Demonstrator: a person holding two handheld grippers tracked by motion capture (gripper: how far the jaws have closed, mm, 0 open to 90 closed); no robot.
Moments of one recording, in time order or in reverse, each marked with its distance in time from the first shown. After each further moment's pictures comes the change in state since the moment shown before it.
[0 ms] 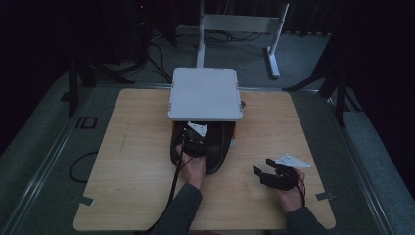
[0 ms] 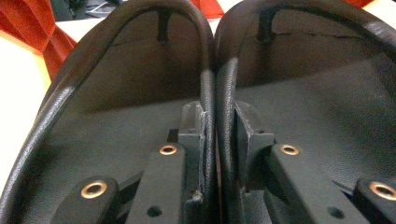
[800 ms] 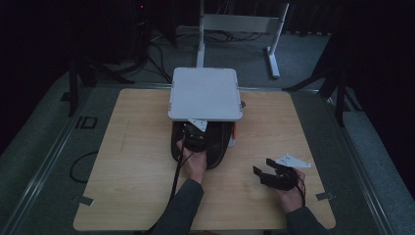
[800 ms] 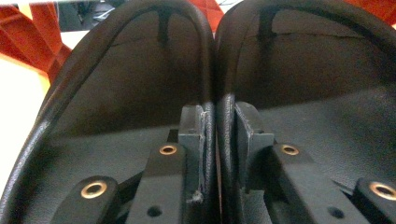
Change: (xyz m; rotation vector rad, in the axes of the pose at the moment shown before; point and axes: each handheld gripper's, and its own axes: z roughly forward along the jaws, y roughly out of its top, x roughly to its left) left arm 0.000 0.012 0.009 -0.027 0.029 -0.013; right arm 0.000 0.000 0.000 0.001 0.000 -0.001
